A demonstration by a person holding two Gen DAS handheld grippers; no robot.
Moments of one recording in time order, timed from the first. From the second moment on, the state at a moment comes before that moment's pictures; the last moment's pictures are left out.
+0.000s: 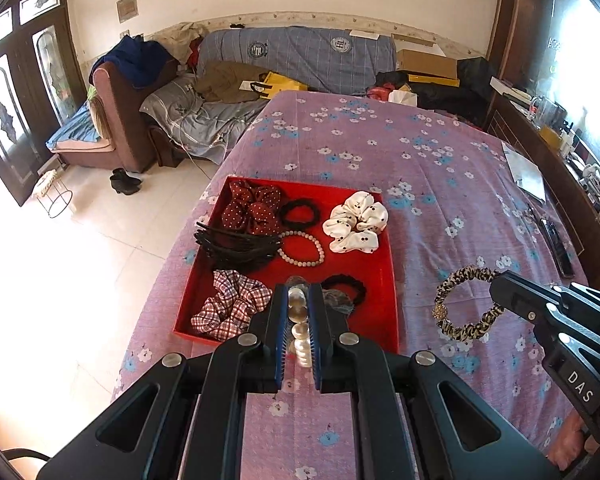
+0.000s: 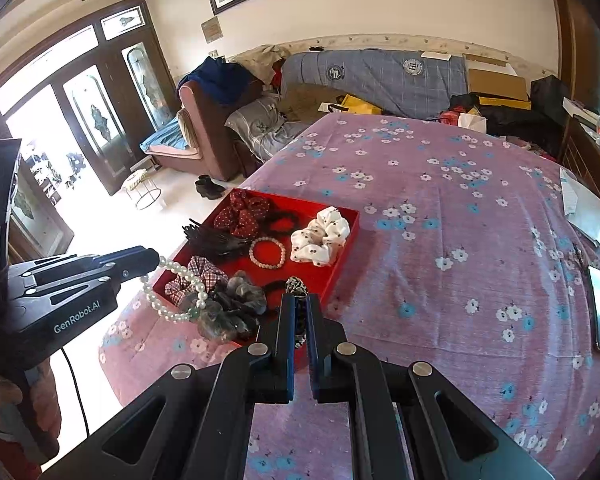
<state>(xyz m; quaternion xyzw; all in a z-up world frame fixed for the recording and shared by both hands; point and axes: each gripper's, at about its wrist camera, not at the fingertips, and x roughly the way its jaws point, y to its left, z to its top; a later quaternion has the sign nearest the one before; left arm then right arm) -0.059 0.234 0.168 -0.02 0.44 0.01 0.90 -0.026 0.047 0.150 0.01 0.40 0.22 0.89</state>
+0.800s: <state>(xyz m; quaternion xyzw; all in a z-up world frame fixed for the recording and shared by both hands) 0.042 0.274 0.137 -0.14 0.47 -0.11 0.86 0.030 0.071 0.117 0.05 0.44 0.23 0.87</state>
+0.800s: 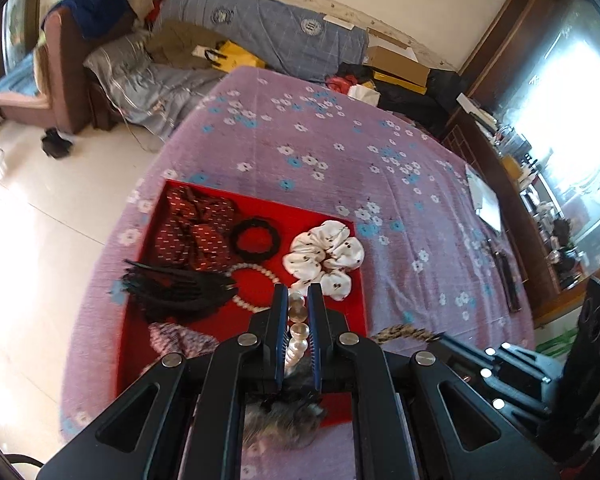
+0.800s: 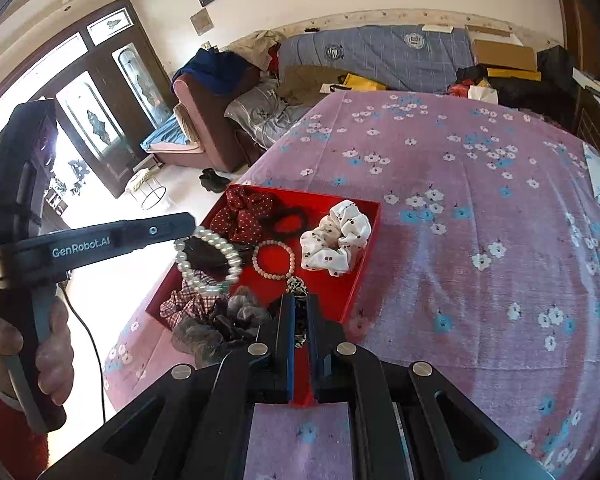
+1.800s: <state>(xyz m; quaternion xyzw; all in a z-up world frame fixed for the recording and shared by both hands) 0.073 0.279 0.058 -0.01 0.53 0.01 0.85 0.108 0.116 0.042 -0.03 0.50 0.18 0.85</state>
